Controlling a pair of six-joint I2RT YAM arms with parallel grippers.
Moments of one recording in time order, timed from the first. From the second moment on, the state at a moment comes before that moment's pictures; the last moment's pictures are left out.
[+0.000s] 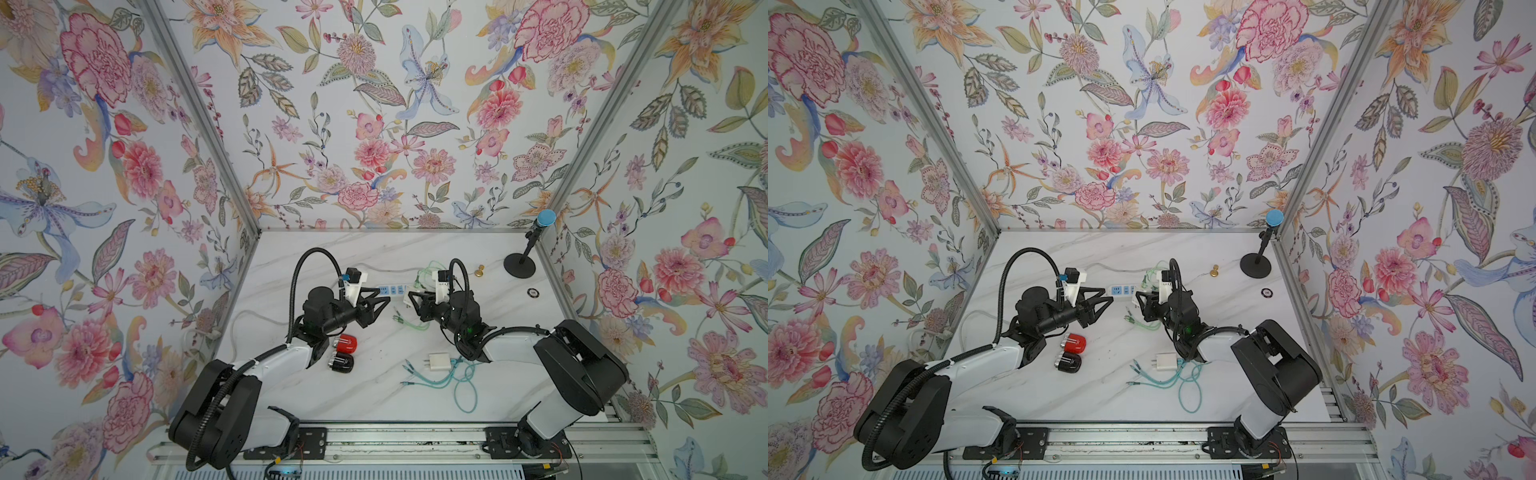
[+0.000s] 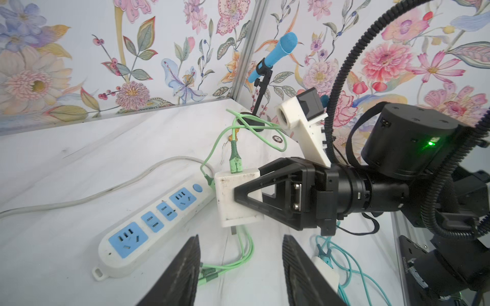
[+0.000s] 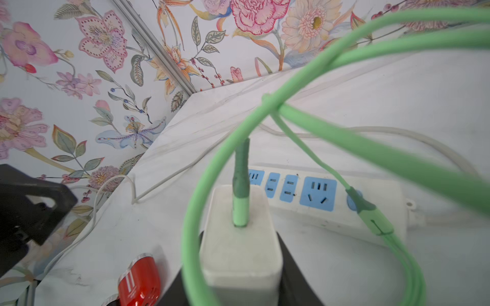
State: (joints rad) left arm -0.43 1.33 0.53 0.63 0.53 -0.24; right arm 0.67 1.67 0.64 0.79 -0.05 0.50
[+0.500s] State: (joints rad) left arm -0.42 1.21 0.48 0.52 0.31 -0.21; right arm 0.71 1.87 0.82 0.85 0.21 0.35
